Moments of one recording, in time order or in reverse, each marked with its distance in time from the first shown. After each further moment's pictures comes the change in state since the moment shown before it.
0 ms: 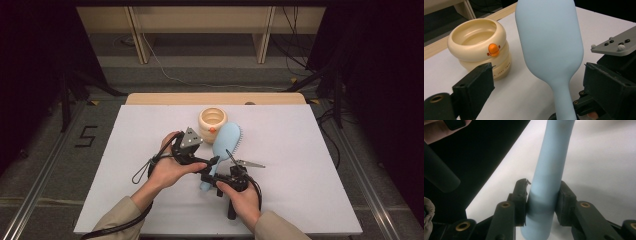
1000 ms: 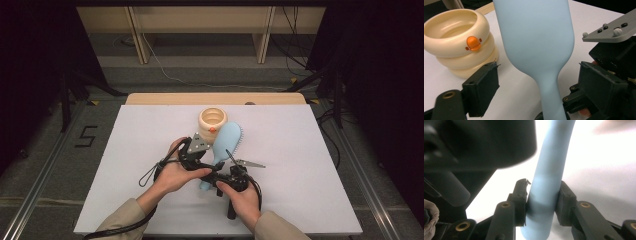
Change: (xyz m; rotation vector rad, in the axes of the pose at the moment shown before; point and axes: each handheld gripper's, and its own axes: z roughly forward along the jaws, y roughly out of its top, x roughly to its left) left arm -0.013 -0.009 0.014 0.034 -0.042 0.012; right arm 0.002 0.001 -0.001 -0.010 0.000 -0.015
